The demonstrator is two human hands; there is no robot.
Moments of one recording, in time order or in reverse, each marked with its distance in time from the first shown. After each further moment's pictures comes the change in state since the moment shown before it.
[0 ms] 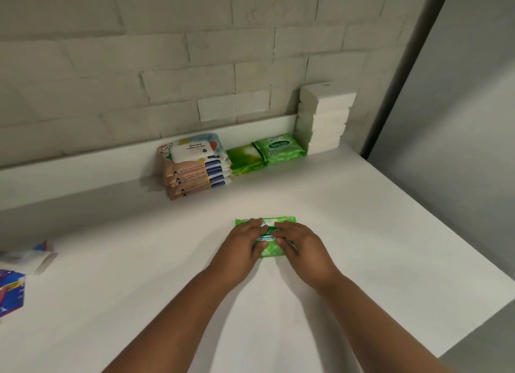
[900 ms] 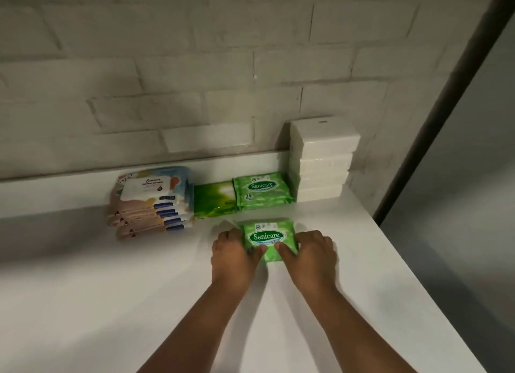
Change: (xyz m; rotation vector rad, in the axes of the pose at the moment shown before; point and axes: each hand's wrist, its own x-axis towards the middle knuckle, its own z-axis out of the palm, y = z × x) left_hand 0.165 0.050 0.065 0.192 0.345 -0.677; right_hand 0.139 0.130 -0.055 -0.288 0.155 0.224
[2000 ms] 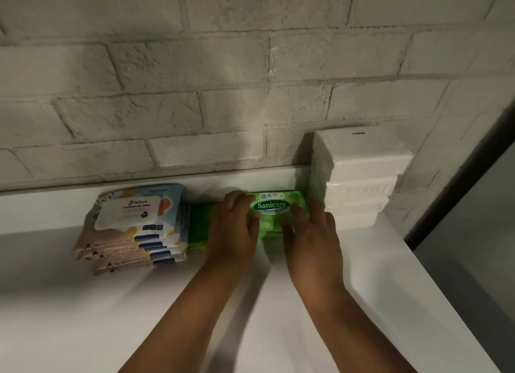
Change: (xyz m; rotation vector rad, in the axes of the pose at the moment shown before) left_hand 0.121 0.010 0.001 -0.113 0.280 0.393; right_hand 0.091 -0.052 0.007 0.005 0.159 -0.236
